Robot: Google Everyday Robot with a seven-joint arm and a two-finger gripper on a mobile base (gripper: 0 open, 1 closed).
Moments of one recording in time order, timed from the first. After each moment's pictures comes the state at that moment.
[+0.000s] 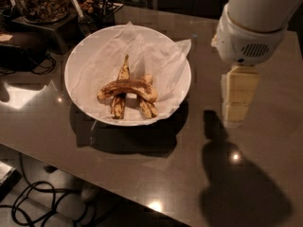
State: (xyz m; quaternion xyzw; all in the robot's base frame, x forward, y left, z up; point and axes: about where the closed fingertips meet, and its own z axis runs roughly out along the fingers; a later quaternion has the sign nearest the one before) arm 0.452 -0.153 0.962 -0.67 0.73 -0.08 0.08
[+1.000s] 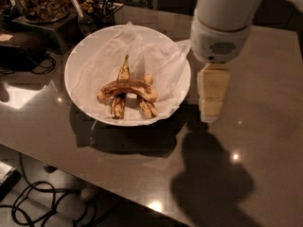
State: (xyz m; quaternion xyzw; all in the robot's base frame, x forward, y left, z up) arm 0.471 -0.119 0.952 -0.68 0.73 -0.08 0.07
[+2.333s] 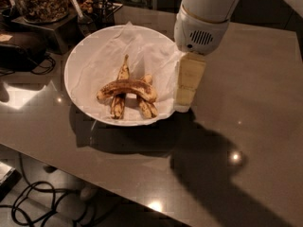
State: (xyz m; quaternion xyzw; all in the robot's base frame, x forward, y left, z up) arm 0.493 -0.077 0.949 -0.65 0.75 0.01 0.10
